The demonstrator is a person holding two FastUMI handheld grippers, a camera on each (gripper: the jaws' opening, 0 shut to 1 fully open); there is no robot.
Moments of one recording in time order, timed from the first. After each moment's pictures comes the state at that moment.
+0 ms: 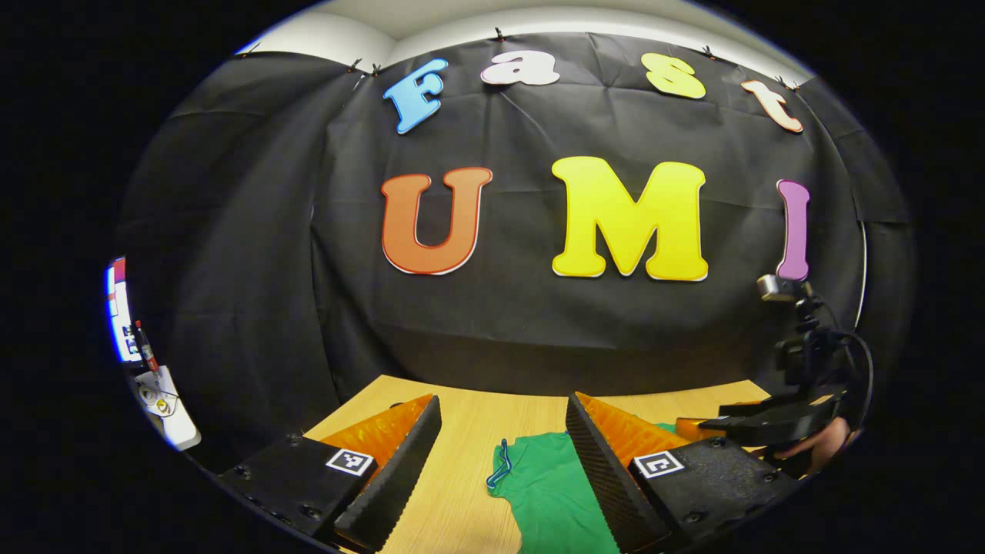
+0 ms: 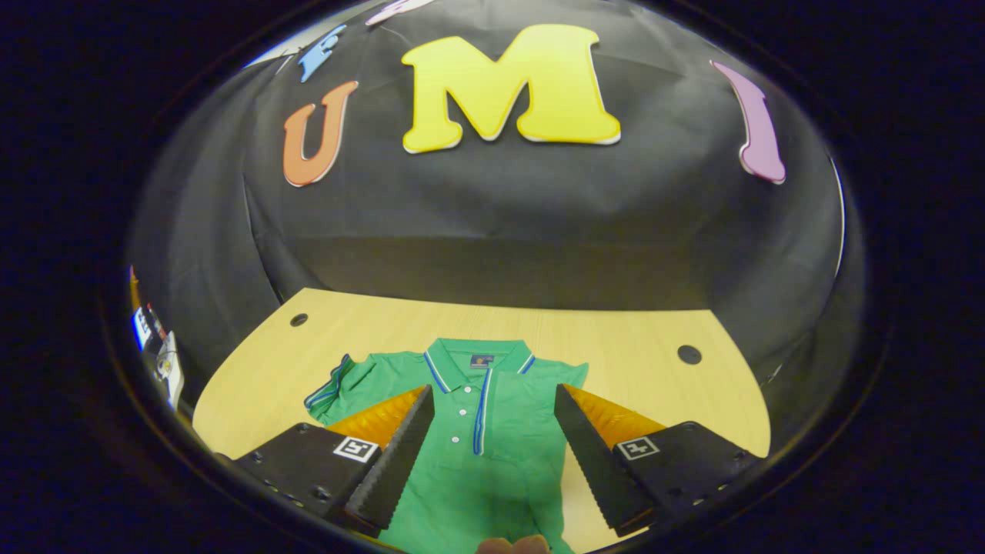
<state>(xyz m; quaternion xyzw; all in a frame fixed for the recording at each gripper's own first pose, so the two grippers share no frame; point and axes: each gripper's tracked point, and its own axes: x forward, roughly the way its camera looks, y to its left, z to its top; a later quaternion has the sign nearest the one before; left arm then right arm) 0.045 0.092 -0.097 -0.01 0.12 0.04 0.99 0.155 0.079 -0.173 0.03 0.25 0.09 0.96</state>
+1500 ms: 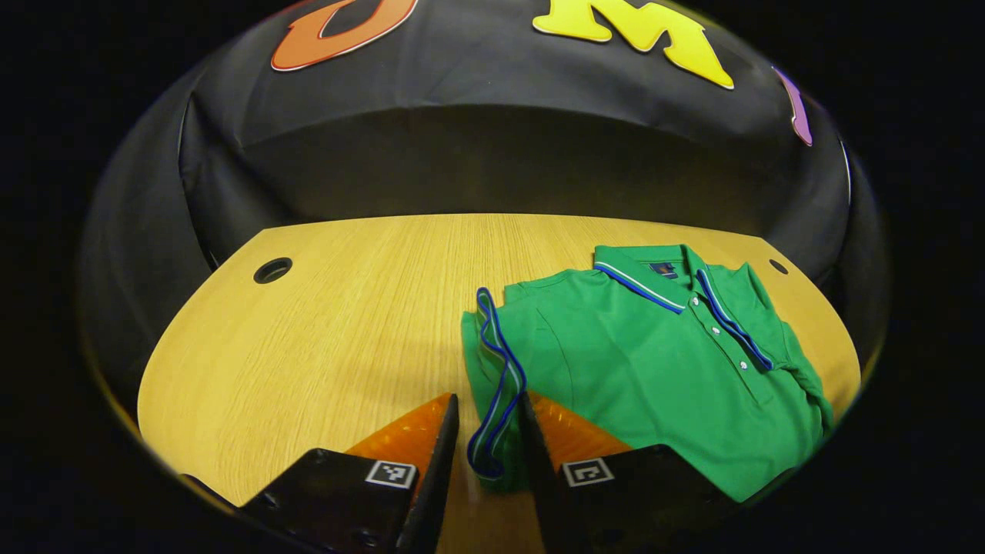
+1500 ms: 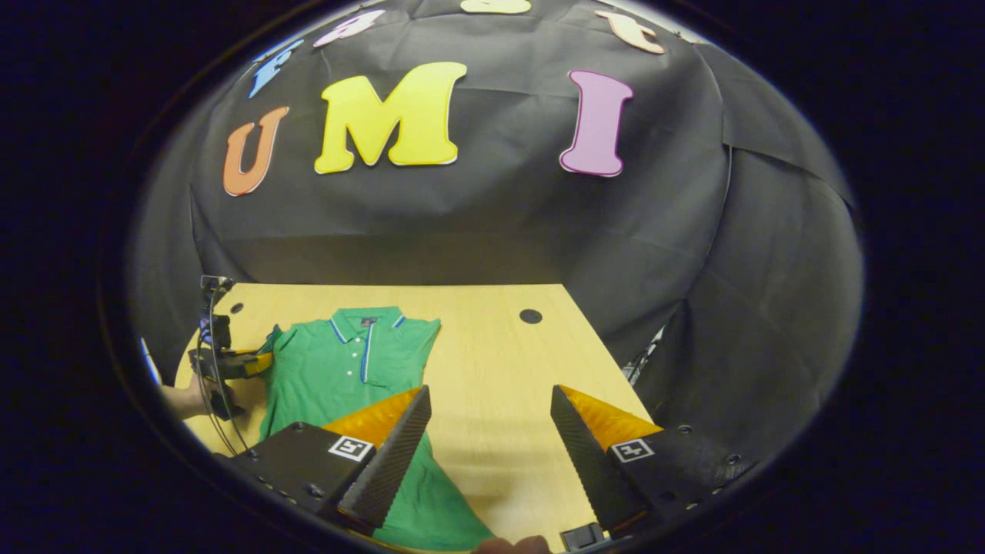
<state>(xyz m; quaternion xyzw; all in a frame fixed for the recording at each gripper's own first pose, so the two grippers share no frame) 0.149 0.119 -0.381 0.00 0.36 -0.04 0.93 0.008 -0.079 -0.151 0.03 0.29 -0.09 0.95</state>
